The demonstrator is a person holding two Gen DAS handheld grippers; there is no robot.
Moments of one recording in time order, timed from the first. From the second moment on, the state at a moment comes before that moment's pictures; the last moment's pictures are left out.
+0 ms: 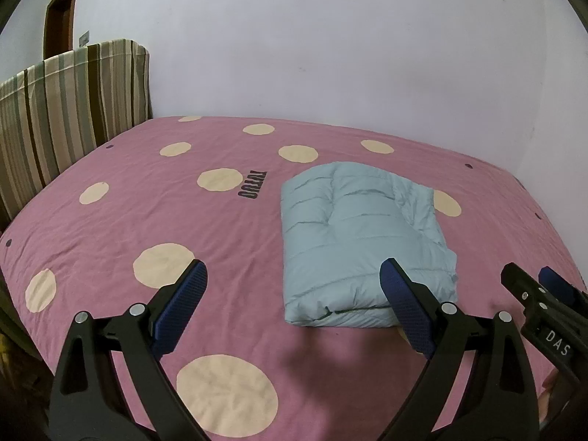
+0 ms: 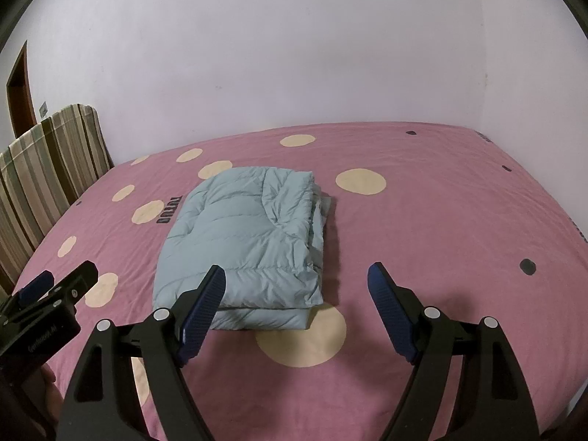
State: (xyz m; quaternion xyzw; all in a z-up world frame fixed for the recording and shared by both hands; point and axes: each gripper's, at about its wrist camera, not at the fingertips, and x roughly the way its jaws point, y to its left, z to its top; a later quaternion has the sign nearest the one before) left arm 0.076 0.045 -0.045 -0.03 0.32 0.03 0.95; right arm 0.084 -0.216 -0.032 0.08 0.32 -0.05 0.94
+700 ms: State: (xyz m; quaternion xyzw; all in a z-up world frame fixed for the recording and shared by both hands) left arm 0.075 0.041 -0.044 -0.03 0.31 0.03 0.95; right arm 0.084 -0.215 -0.033 0.08 0.32 -0.05 0.94
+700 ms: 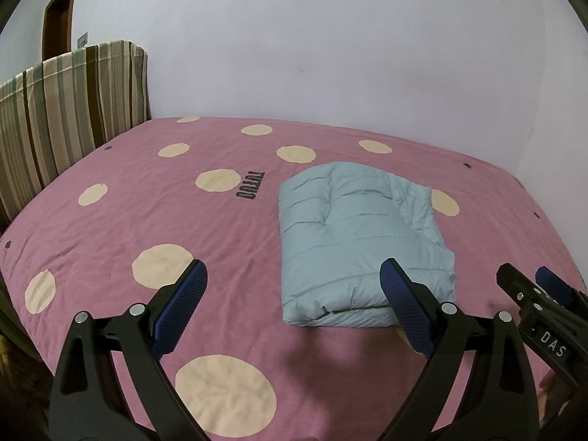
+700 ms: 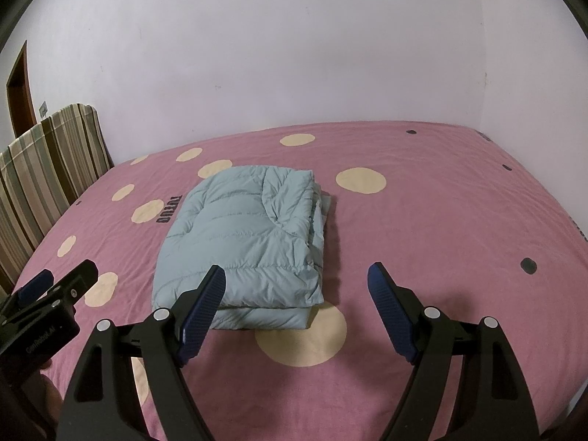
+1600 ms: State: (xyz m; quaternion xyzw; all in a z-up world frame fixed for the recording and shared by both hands) left arm 0.073 0.036 -0.041 -0.01 0.30 0.02 0.95; right arm 0.084 -0.216 -0.033 0.08 0.33 -0.05 0.94
